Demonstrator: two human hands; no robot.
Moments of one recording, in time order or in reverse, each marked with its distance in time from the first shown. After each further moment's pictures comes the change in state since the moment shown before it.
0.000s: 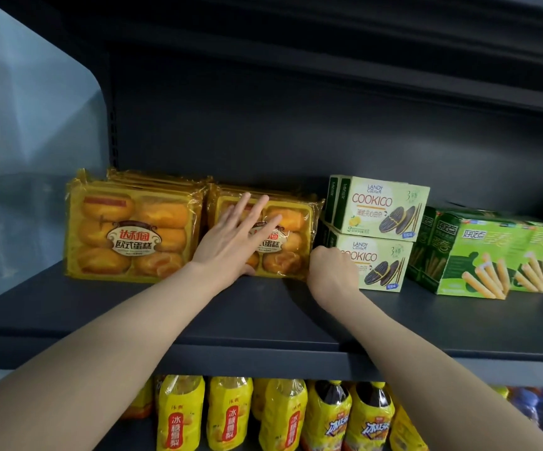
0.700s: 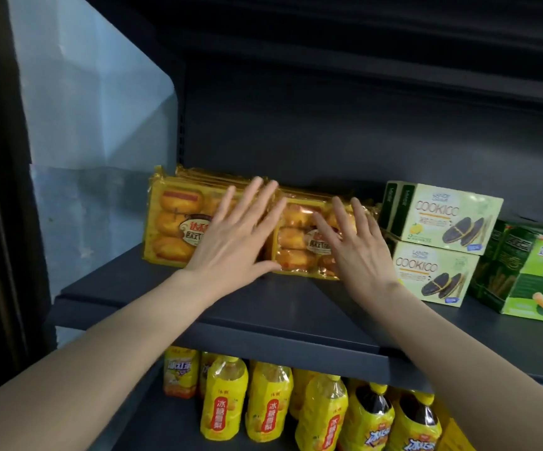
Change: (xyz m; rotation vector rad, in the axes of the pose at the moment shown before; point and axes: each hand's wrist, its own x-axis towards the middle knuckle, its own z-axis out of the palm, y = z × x) left_hand -0.077 -0.048 -0.029 0.050 0.256 -0.097; right_hand 0.014 -0.026 0.001 -0.304 0.374 -0.535
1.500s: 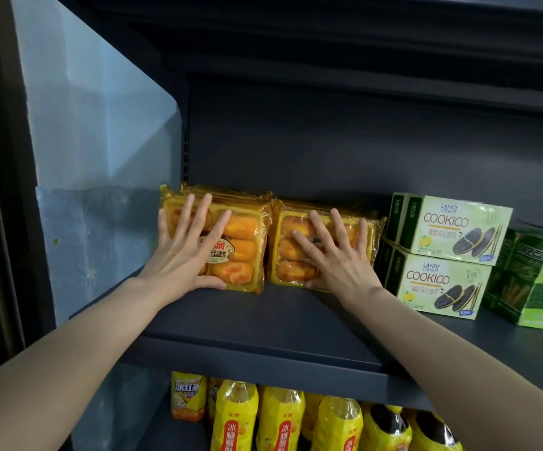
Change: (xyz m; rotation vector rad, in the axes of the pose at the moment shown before) left_hand -0.033 -0.086 0.027 0.014 -0.231 -0.133; right_hand 0.029 -0.019 0.031 0.047 -0.029 -0.076
